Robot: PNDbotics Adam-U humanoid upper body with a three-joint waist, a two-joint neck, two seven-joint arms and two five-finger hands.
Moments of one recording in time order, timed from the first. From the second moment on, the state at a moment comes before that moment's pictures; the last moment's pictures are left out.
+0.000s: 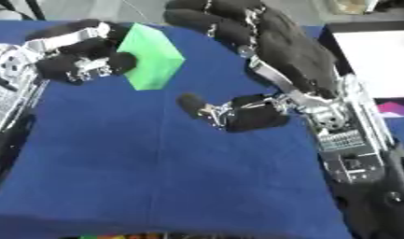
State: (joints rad) left arm -0.70 0.37 -0.26 -1.69 0.03 0.07 -0.80; right arm -0.59 -0.27 0.30 -1.98 0.67 -0.51 0.19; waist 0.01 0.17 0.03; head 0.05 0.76
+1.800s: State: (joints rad) left arm -0.79 0.39 -0.35 -1.64 -0.10 -0.02 -0.90; right arm -0.60 -0.27 0.32 -1.98 0.55 -0.54 0.37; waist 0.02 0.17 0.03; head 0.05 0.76
